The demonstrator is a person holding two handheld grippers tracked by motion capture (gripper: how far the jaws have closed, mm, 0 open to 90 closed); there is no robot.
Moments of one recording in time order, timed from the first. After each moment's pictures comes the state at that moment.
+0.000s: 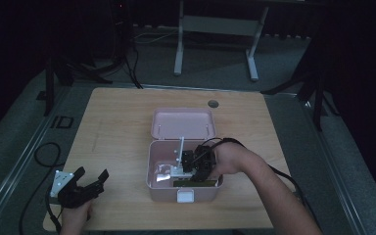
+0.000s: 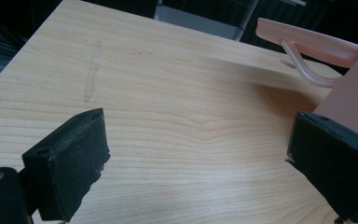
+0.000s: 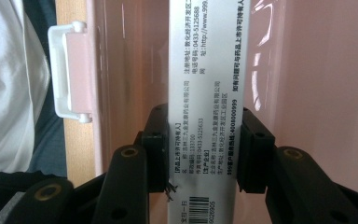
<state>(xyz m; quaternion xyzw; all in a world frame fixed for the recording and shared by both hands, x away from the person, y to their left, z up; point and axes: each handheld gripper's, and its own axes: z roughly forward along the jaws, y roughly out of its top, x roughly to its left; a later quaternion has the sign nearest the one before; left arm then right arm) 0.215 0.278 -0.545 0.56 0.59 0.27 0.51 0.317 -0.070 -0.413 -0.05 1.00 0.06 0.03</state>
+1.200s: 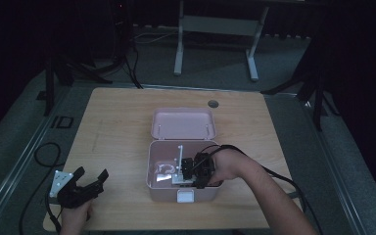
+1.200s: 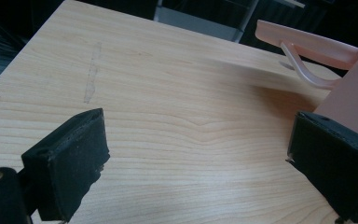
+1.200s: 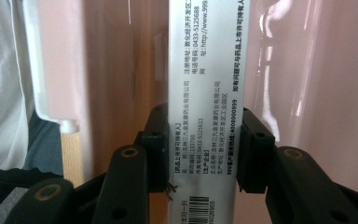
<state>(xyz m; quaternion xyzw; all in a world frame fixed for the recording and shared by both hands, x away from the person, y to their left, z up) 0.214 0.279 -0.545 0.56 0.59 0.27 0.51 0.313 -0.070 -0.441 -0.05 1.00 0.04 0.02</state>
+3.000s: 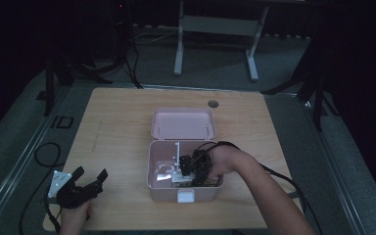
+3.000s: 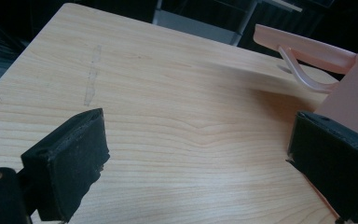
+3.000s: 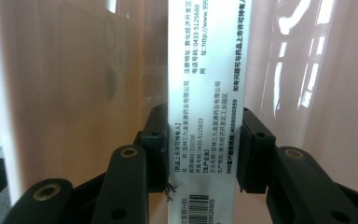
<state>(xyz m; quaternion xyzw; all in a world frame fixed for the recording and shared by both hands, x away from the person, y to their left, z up) 0.213 0.280 -0.544 0.56 0.59 0.27 0.52 0.332 -0.065 -0.452 -0.07 1.00 0.02 -0.01</state>
